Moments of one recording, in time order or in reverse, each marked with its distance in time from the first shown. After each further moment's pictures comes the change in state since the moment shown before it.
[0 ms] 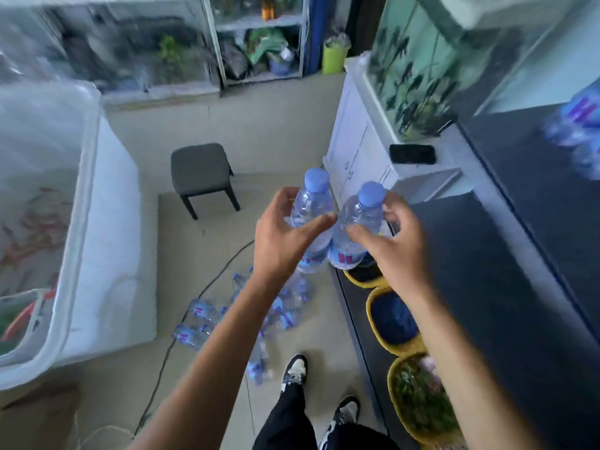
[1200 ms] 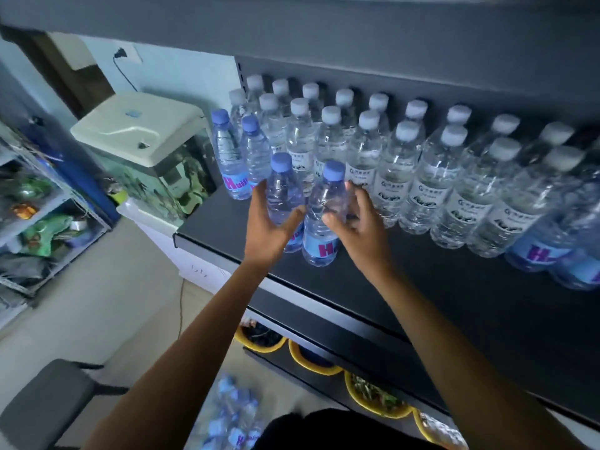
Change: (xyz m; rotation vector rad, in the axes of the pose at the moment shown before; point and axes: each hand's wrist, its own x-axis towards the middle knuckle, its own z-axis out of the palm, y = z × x) left_hand -0.037 0.165 0.322 -0.009 -0.750 0.525; right_hand -0.049 0.044 -0.307 0.053 0.706 -0.035
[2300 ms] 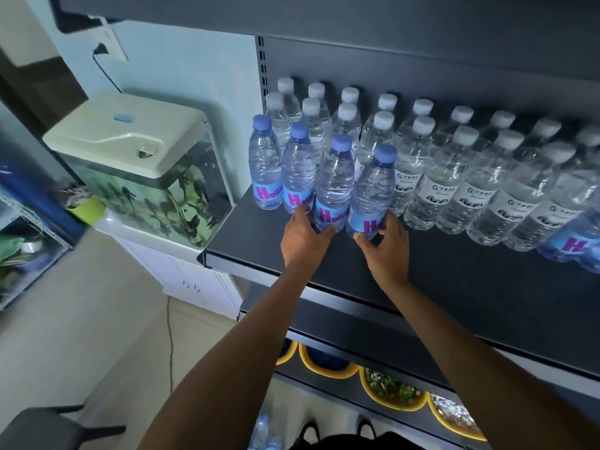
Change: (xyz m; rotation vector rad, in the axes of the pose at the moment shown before) left_hand 0.045 -0.074 -0.018 0.329 -0.152 -0.159; right_hand 0.004 0.044 0.082 -0.471 0.364 0.219
